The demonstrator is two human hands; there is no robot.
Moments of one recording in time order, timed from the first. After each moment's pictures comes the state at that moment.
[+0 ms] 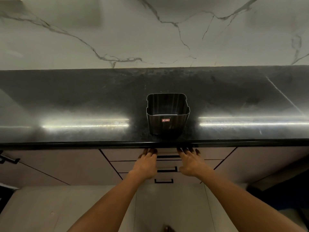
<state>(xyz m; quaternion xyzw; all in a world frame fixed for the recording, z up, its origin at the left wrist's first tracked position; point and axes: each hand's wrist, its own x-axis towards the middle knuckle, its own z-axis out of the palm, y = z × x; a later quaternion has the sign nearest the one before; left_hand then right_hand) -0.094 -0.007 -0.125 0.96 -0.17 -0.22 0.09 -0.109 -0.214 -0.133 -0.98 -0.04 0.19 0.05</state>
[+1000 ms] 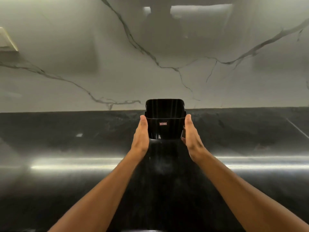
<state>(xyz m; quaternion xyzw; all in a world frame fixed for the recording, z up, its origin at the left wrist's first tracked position) 0.166 -0.050 0.026 0.74 -0.04 0.00 0.68 0.144 -0.220 0.031 -0.71 0.08 -0.03 0.69</state>
